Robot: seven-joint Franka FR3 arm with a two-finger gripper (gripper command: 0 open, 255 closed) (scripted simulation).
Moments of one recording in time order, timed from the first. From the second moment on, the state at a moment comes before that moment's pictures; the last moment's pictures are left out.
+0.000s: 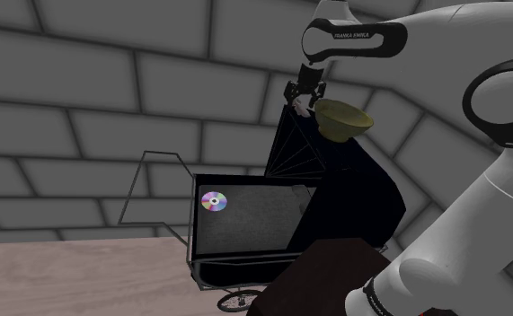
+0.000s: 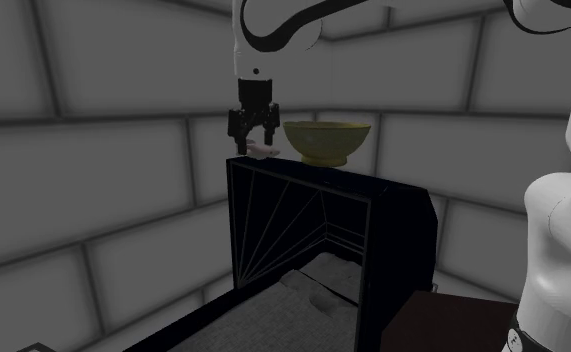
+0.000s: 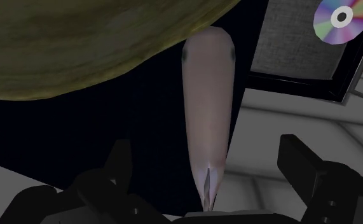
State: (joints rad) arm -0.15 0.03 -0.13 -1.78 -0.11 1.90 0.18
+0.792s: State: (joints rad) arm -0.15 0.03 -0.13 -1.78 -0.11 1.90 0.18
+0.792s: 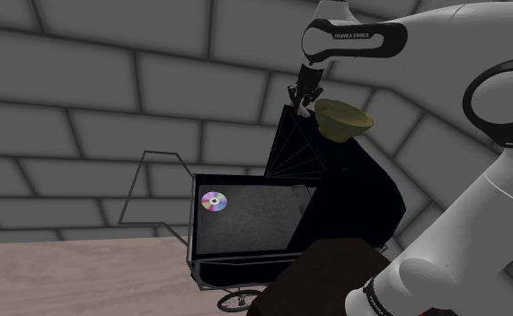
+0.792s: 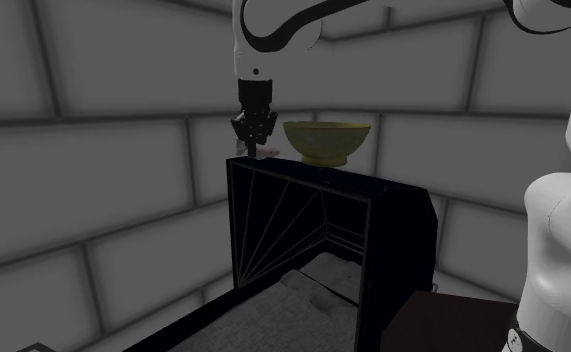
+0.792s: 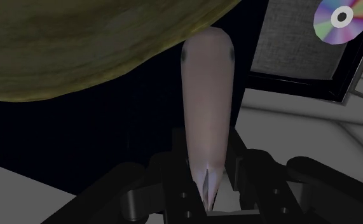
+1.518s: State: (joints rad) arm -0.15 0.03 -0.13 -1.69 -0.11 1.81 0.17
